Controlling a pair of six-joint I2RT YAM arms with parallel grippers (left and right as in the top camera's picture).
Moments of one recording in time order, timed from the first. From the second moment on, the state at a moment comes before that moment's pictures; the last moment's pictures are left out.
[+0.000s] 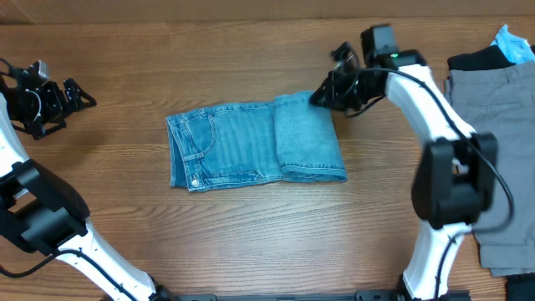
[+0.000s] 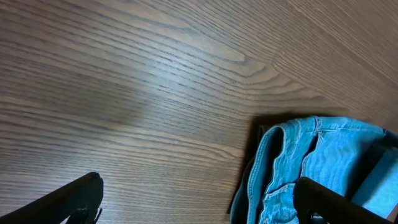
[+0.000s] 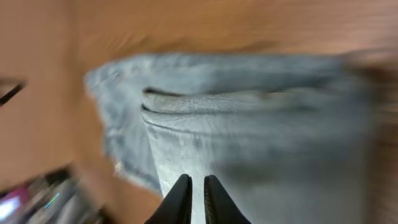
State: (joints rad) left arm 0.60 2.18 2.10 -1.38 0.47 0.16; right arm 0.14 2.16 1.71 -0.85 -0.84 0.16
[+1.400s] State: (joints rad) left arm 0.60 2.18 2.10 -1.38 0.47 0.16; right arm 0.28 2.43 1.79 -0.72 -1.00 0.20
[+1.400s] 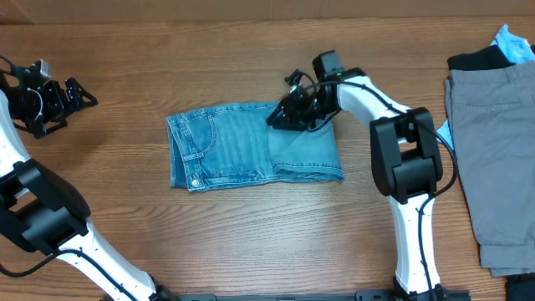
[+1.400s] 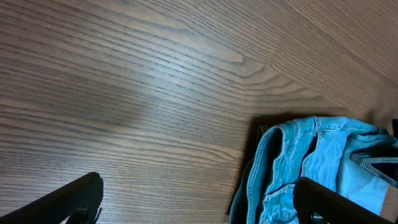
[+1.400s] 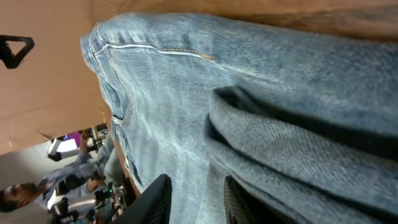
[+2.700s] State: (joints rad) left arm 0.60 2.18 2.10 -1.36 0.47 0.16; right arm 0.21 2.11 1.13 -0.50 -1.18 0.23
